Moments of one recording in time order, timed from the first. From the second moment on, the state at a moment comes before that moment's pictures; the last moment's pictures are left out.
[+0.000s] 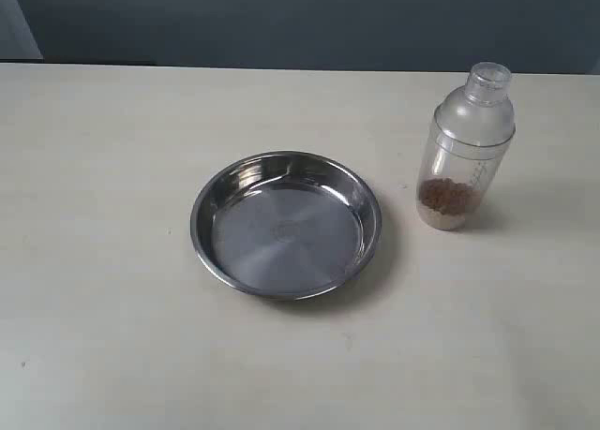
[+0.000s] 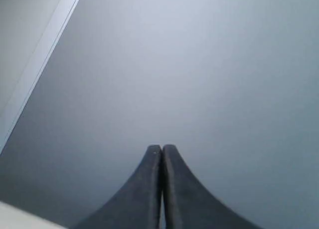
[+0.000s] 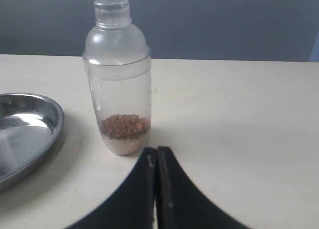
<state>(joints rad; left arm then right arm) 0.09 0.02 0.00 -0.19 -0.36 -0.28 0.10 0.00 0.00 0.07 0.32 -0.03</state>
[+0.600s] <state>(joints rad) 0.09 1.16 -0.48 0.61 -1.00 -0.57 0.10 0.00 0.00 0.07 0.32 -0.03</state>
